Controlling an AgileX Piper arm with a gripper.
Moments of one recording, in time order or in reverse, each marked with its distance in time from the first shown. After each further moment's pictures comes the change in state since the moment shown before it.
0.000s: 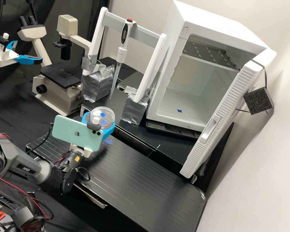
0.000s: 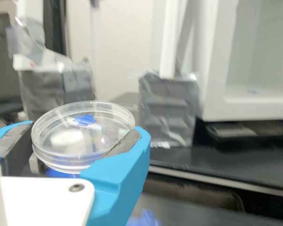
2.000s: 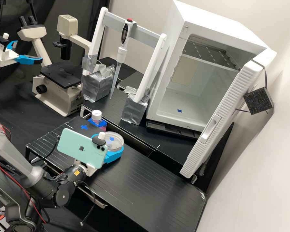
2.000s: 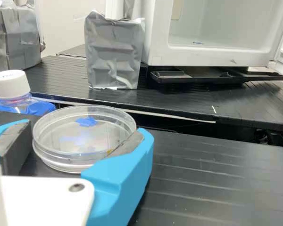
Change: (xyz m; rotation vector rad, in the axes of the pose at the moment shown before) arm -0.041 0.012 0.025 -0.055 -0.214 -0.003
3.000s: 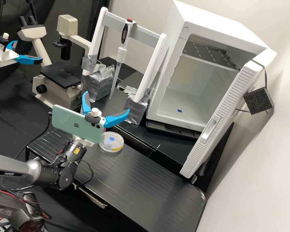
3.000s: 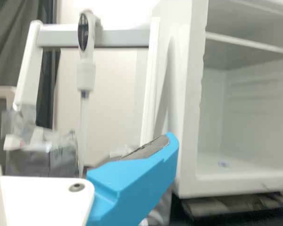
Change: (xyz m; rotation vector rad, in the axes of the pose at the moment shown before) arm 0.032 0.033 -0.073 0.068 0.371 0.245
